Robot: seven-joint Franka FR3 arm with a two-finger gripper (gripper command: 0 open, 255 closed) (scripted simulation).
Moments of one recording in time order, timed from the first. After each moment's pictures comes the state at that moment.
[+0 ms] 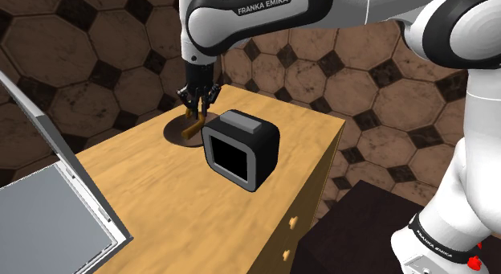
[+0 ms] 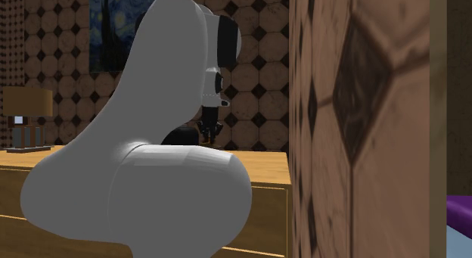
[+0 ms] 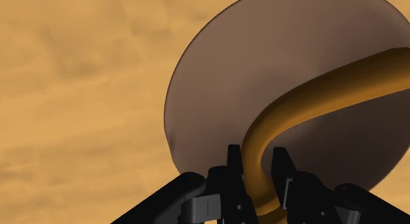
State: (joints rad) arm 0.35 0.39 0.17 -1.43 -0.02 1.95 0.49
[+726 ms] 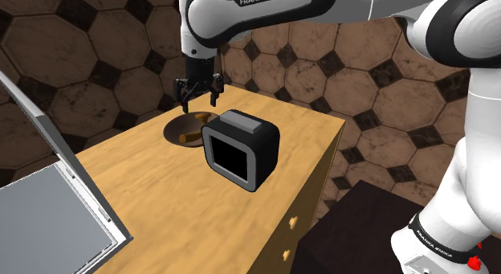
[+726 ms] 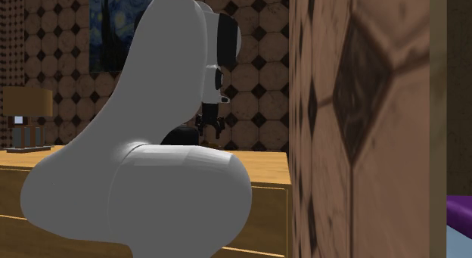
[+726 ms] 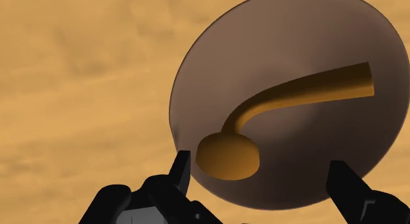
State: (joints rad) arm 0.35 0.38 0.17 -1.40 -0.01 1.92 0.49
